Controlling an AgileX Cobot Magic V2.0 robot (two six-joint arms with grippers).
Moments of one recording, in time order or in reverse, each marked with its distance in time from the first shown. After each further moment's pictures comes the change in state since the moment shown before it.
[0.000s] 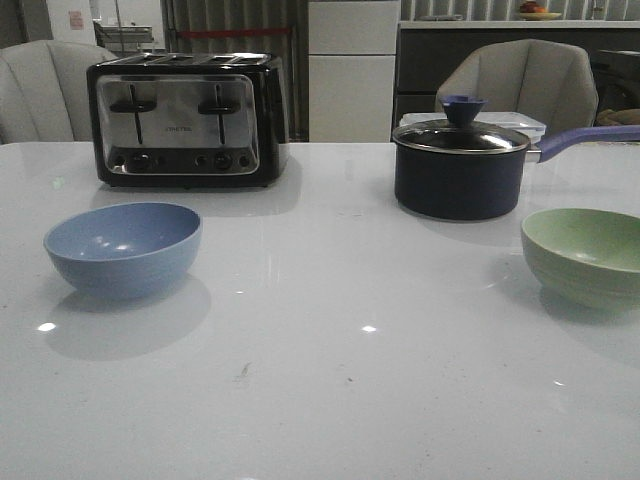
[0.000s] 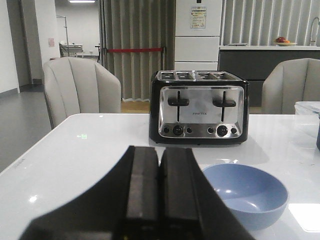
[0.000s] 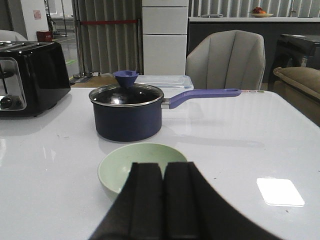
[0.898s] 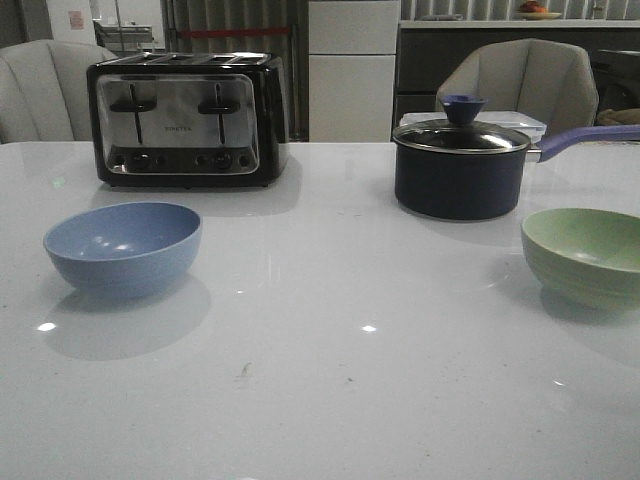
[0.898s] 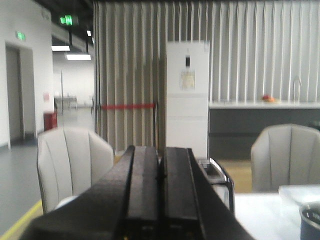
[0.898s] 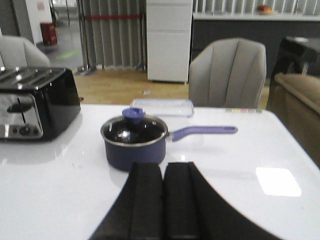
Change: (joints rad) left arm 0.000 0.237 -0.572 0.000 0.179 0.000; right arm 0.000 0.288 -0.601 0.000 0.432 0.000
